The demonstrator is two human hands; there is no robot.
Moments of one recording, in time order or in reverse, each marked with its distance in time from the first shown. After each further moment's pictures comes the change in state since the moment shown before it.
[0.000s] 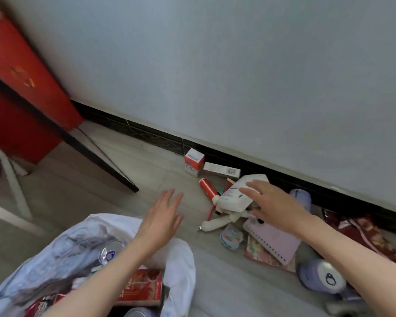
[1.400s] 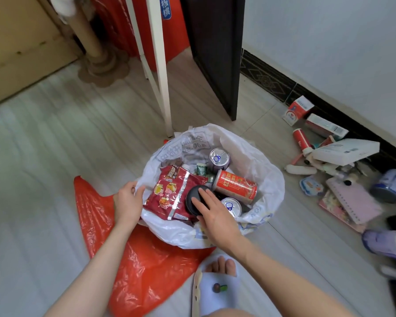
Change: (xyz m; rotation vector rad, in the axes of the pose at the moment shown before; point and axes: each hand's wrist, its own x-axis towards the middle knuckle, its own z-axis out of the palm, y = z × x) left_hand -0.304 -0.144 -0.040 -0.405 0.418 -1.053; right_hand -0.036 -0.359 0.105 0.266 -0.101 -0.306
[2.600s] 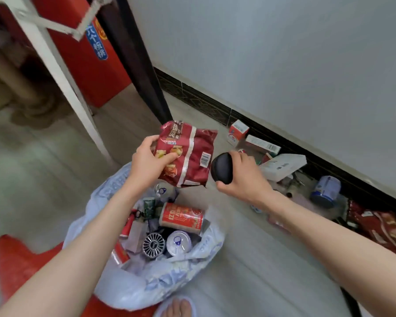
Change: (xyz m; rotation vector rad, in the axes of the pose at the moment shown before) left_hand 0.008 0.243 0.052 -0.367 -0.296 0.348; right_hand 0.005 0.152 -0.186 0.053 0.146 0.436
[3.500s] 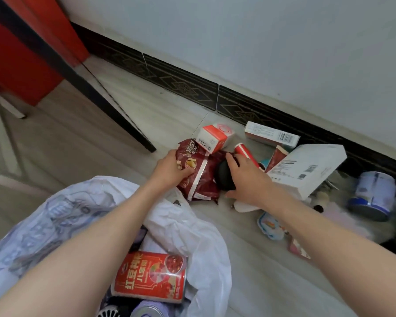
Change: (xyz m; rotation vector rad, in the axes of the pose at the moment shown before) left_hand 0.128 -0.099 0.171 0.452 -0.384 -0.086; right_hand 0.103 0.117 0.102 -0.198 -0.277 0.052
